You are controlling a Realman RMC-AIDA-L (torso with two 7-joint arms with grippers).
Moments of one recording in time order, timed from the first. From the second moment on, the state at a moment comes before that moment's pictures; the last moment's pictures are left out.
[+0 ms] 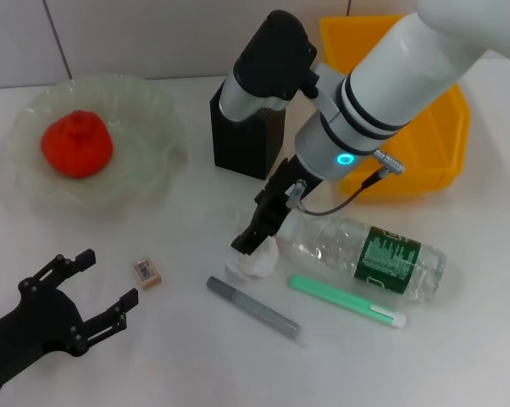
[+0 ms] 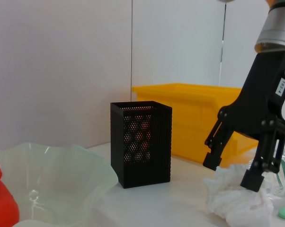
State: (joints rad) left arm -0.23 -2.07 0.97 0.33 1.41 1.39 -0.67; right arm 0.95 2.09 -1.55 -0.85 -2.40 -1.23 2.43
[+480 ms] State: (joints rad) left arm -0.23 -2.07 0.97 0.33 1.42 1.39 -0.67; right arm 1.00 2.09 -1.62 -0.76 -2.37 -1.17 2.44
